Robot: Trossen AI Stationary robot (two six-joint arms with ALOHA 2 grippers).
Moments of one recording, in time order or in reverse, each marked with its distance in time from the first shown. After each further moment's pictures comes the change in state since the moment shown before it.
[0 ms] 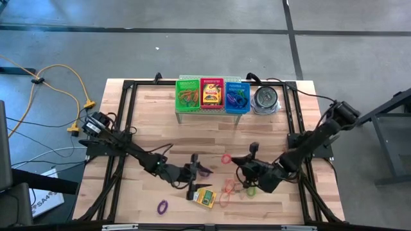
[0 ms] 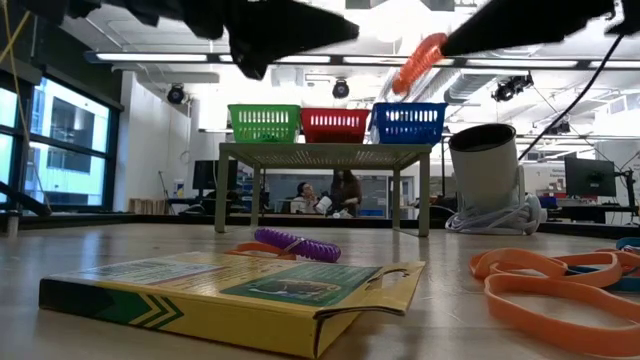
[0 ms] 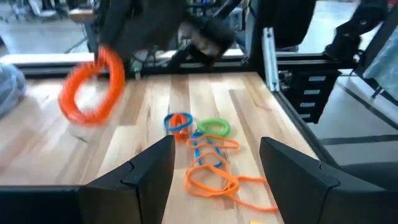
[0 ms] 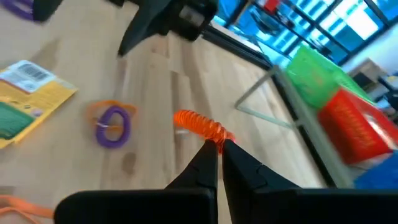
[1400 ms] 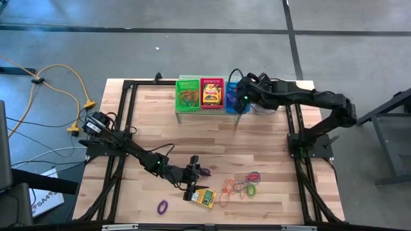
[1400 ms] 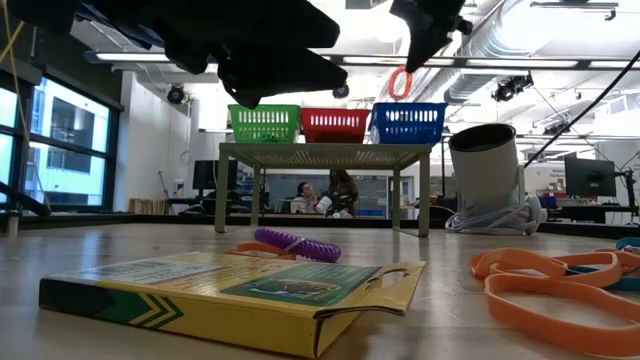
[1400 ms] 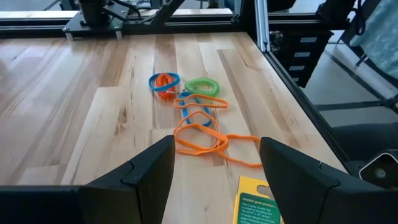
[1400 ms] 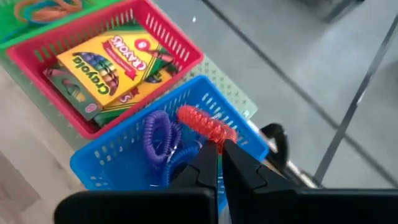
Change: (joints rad) left arm 0.011 0.000 0.000 -0.141 0.094 -0.056; right arm -0.856 0.002 0.704 -1.026 -0.332 0.331
